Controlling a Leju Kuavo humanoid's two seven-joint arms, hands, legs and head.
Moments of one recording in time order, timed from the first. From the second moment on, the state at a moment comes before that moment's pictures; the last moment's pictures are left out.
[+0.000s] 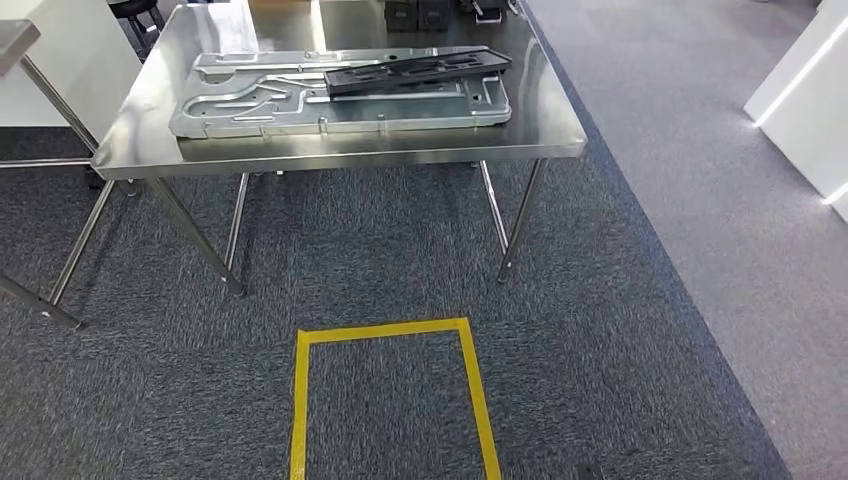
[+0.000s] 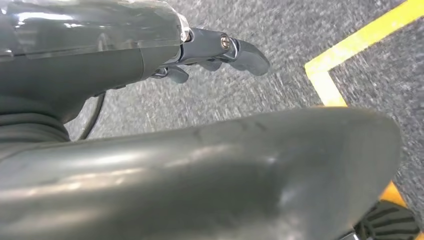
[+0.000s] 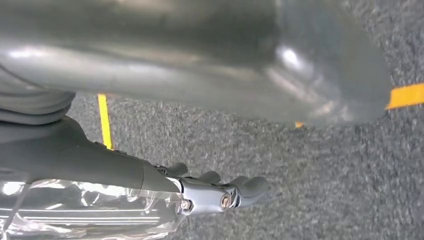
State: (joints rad) left arm -0.09 -0.18 0.93 -0.20 -1.41 0.23 -0.08; right arm -0.17 -0.06 0.75 -0.16 -0.90 -0.30 -0.21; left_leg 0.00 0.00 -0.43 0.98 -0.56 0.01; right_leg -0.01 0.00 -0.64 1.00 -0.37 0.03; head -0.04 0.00
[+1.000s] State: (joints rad) left arm -0.04 -0.18 0.84 -0.19 -1.32 0.20 -0.01; right arm -0.17 -0.01 0.84 -0.21 -0.69 -0.22 -0.25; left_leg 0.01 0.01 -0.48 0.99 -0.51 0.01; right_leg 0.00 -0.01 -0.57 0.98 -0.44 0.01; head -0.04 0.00
